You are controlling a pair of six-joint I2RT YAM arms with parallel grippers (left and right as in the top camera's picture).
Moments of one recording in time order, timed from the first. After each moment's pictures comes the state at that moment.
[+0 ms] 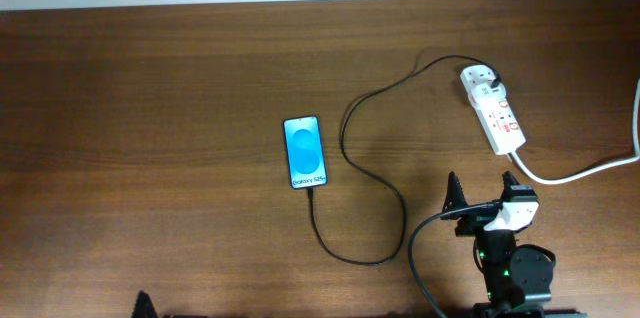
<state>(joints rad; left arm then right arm) -0.08 0.01 1.08 -1.39 -0.29 -0.40 0.02 0.01 0.01 -0.07 0.00 0.10</state>
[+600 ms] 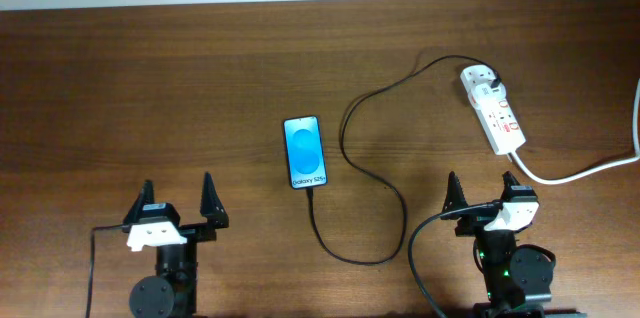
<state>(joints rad) -0.08 0.01 0.06 0.02 -0.14 -0.13 0.02 0.01 0.01 -0.07 0.00 0.10</state>
